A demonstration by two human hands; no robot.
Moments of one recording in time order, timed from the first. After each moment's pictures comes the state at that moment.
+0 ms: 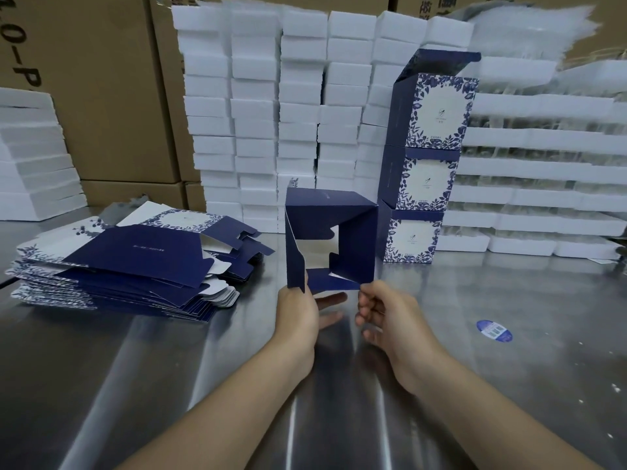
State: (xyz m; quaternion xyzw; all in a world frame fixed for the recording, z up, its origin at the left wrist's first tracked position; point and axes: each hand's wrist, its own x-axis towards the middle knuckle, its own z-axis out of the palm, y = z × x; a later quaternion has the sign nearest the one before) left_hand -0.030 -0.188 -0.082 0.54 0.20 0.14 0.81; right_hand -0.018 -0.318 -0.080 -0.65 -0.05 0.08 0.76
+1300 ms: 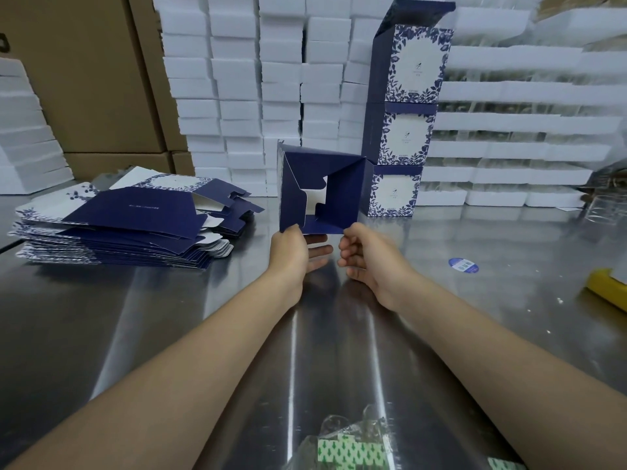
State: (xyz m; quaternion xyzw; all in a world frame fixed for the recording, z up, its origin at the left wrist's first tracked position) left_hand -0.032 -0.189 -0.084 0.57 0.16 0.14 0.79; right_hand -0.010 -0.321 -0.088 -0.67 -0.04 0.09 0.74
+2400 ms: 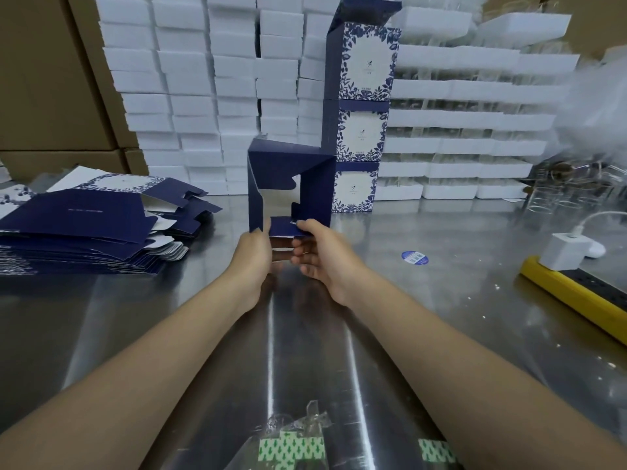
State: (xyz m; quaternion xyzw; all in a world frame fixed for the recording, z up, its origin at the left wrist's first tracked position) left_hand -0.030 -0.197 -0.086 0.69 0.15 0.10 0.71; right_hand -0.018 -0.324 -0.081 -0.65 -0.02 0.12 0.75
